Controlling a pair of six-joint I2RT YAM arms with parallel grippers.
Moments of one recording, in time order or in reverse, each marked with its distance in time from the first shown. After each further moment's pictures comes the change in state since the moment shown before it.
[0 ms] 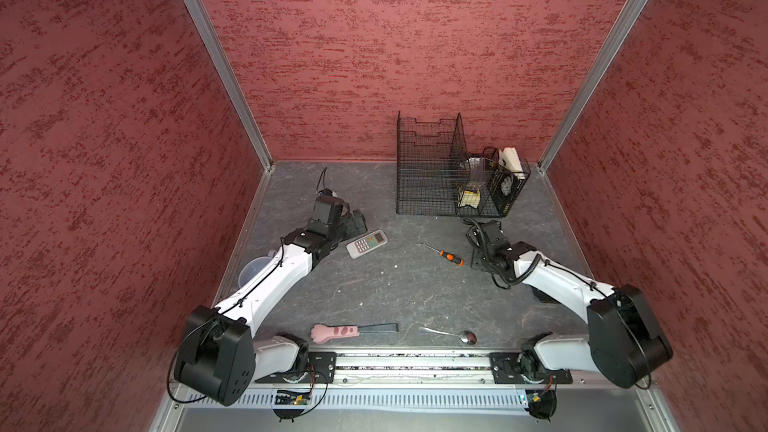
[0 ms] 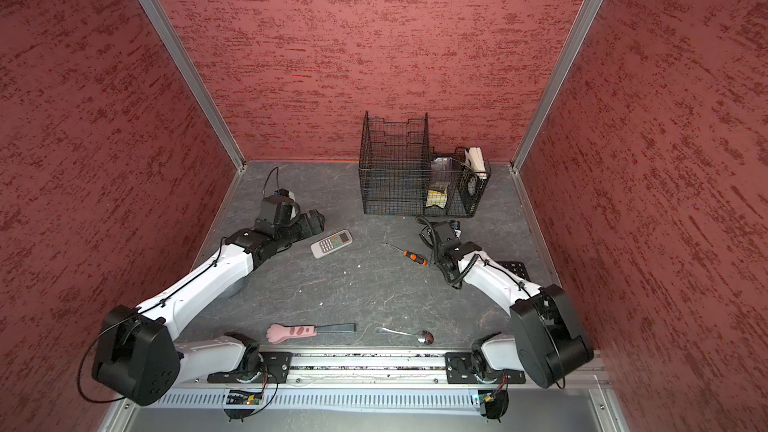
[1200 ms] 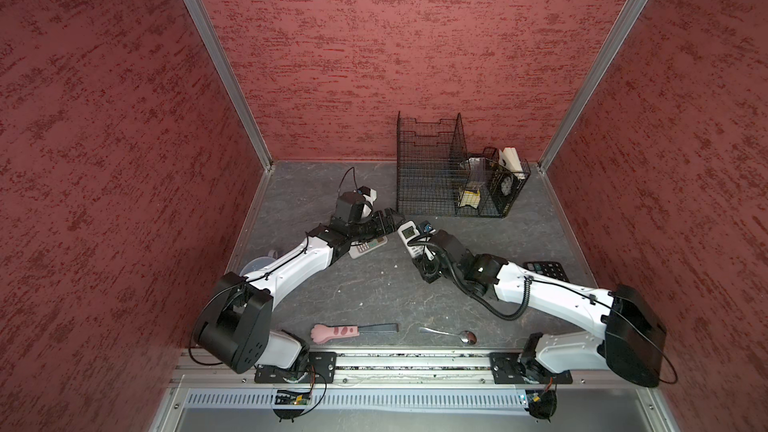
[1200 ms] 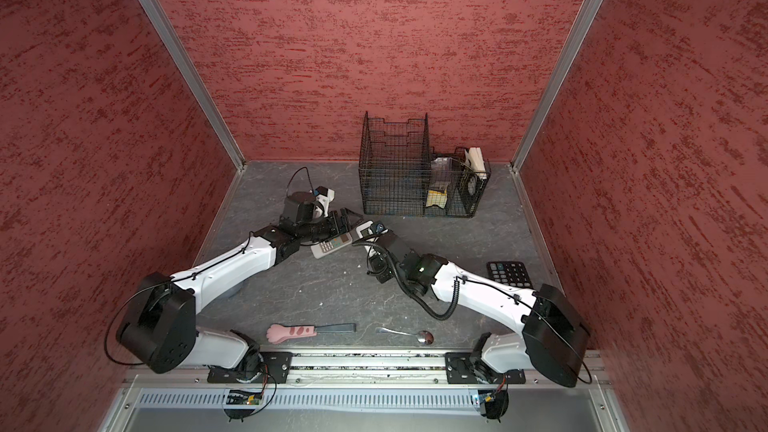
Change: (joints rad) left arm -0.129 0.169 -0.002 0.389 0.419 -0.150; right arm 0.460 0.008 0.123 0.251 -0.119 -0.311
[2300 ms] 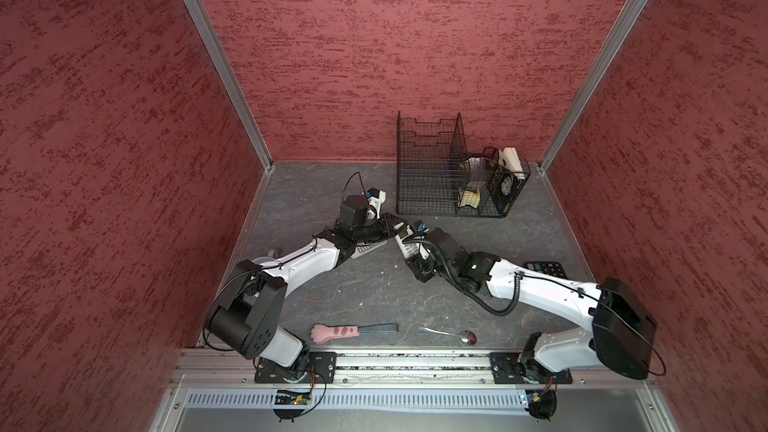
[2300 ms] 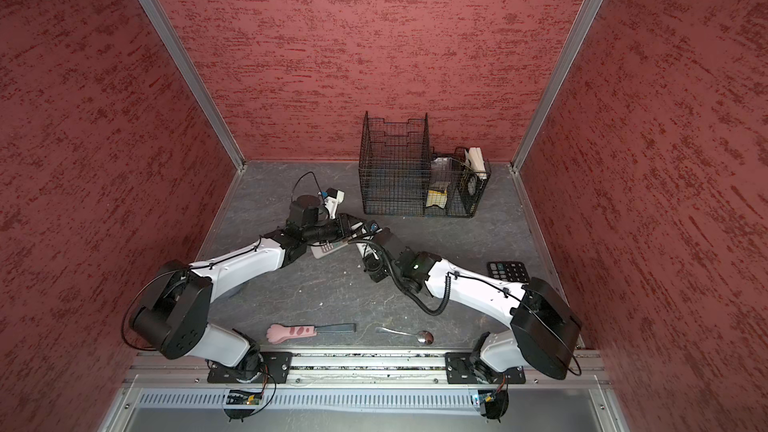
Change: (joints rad) left arm -0.016 0.069 -0.053 0.206 0.116 -0.035; right arm -0.002 0.062 0.025 0.044 -0.047 -0.002
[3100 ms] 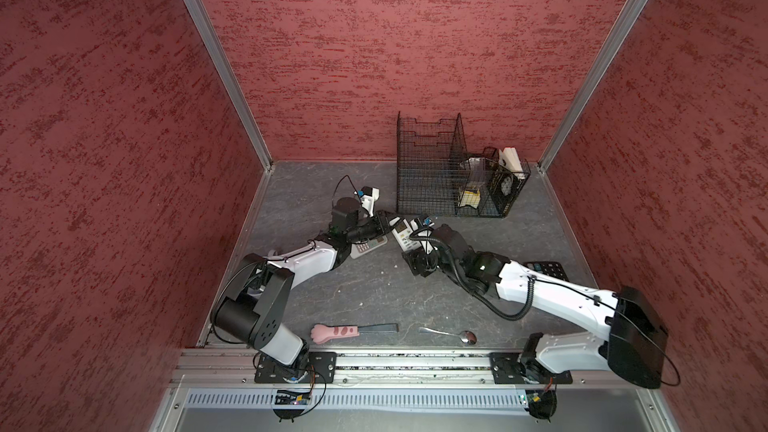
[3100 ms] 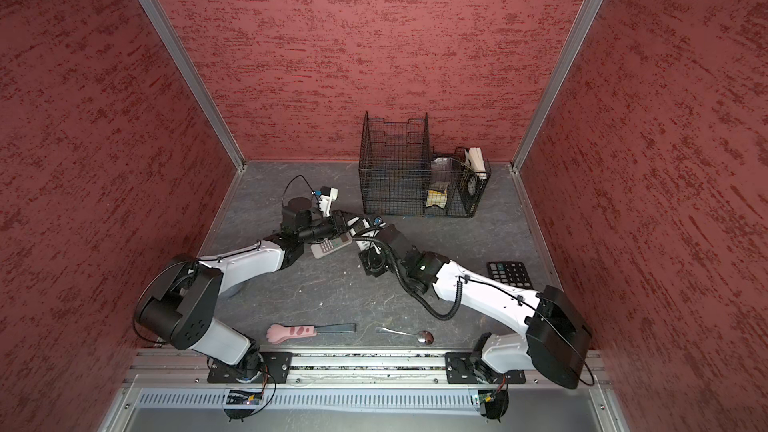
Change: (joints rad) left arm 0.084 0.053 -0.084 0.320 0.093 -0.111; right arm -0.008 -0.098 0.002 0.049 0.019 0.037
